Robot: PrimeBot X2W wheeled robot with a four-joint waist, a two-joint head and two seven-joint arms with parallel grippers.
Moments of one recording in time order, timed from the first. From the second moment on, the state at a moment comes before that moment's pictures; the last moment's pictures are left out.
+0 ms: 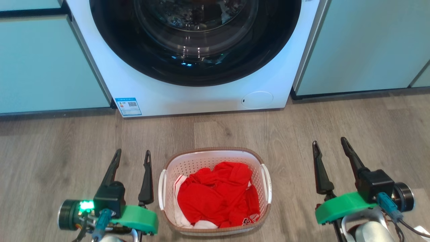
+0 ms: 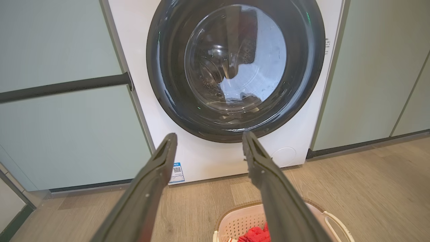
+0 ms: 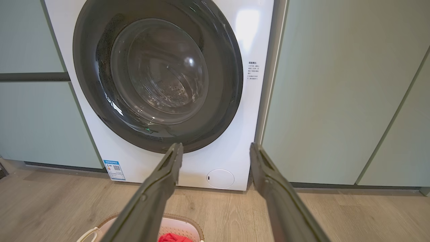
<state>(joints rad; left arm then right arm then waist) 0.06 0.09 -0.24 0.06 -0.05 0.10 -0.25 0.03 -0.04 0.09 0.05 0.09 0.13 -0.25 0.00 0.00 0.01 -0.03</state>
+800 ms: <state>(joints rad) -0.13 0.05 -0.17 0.32 -0.12 0.03 -0.25 -0.19 -0.04 0.06 0.26 0.10 0.13 -0.25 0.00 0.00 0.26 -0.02</state>
